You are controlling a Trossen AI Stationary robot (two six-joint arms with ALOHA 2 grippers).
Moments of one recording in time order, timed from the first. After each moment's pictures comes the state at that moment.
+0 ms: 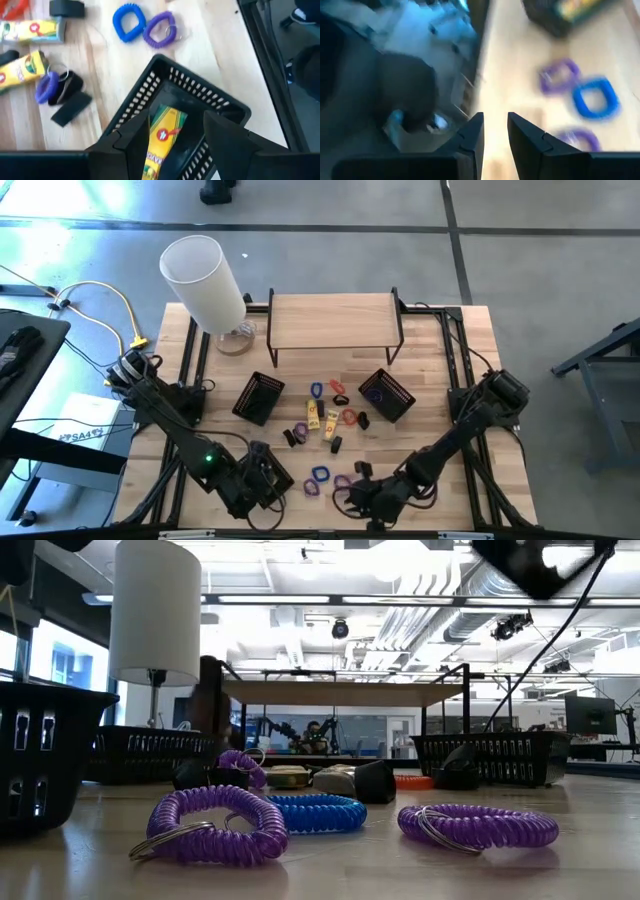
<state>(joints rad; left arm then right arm) -0.80 1.61 1.25 -0.73 -0.32 -0.47 0.72 1.85 1.19 -0.06 0.26 0.59</state>
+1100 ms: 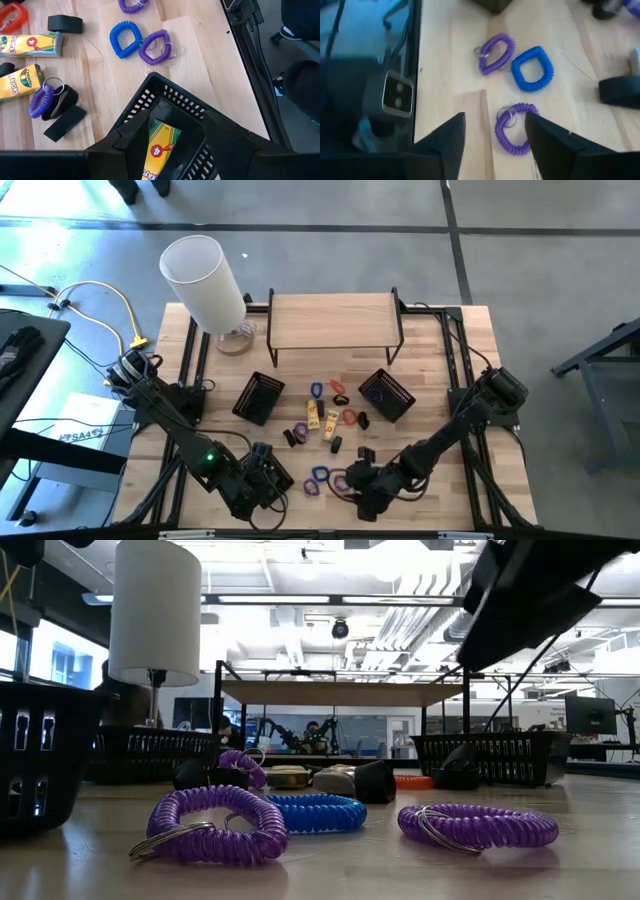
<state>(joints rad) -0.79 1.61 1.25 -0.67 -0.32 -0.46 0.68 1.85 1.19 -0.20 0.30 0.71</state>
